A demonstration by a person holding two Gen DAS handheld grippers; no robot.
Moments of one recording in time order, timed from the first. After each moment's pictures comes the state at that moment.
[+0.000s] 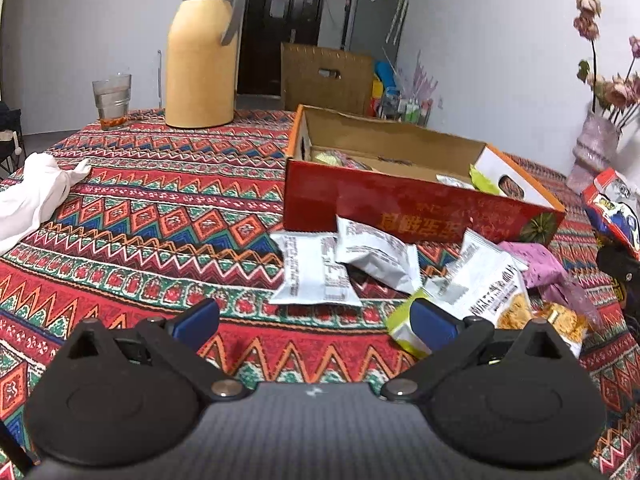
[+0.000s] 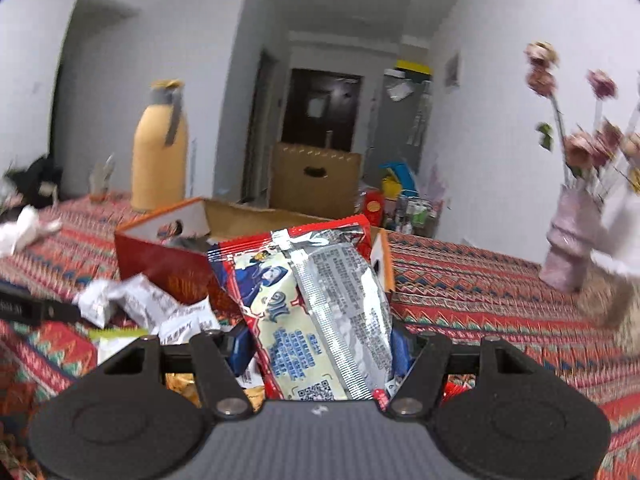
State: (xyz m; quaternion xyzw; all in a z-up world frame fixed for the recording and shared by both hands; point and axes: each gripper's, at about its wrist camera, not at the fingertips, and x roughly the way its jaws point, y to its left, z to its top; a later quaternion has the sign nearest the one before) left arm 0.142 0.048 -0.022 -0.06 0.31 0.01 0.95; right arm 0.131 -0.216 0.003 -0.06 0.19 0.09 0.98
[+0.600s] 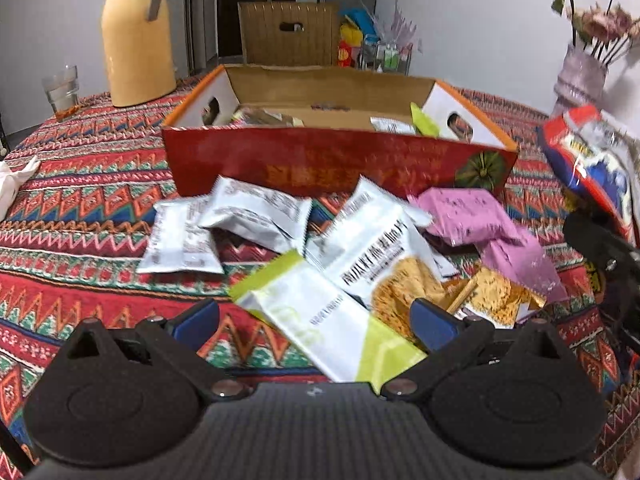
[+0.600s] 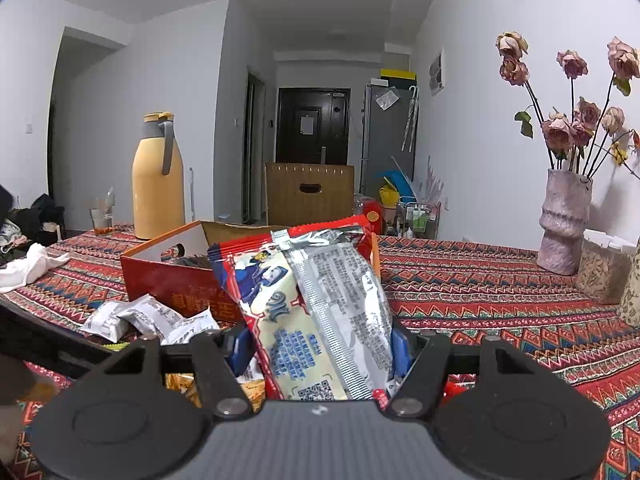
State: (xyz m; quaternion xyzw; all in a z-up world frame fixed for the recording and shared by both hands) left arm 0.162 -0.052 -0.028 -0.02 0.39 0.00 0.92; right arm 0.111 -0.238 -0.002 -0.02 0.17 0.10 0.98
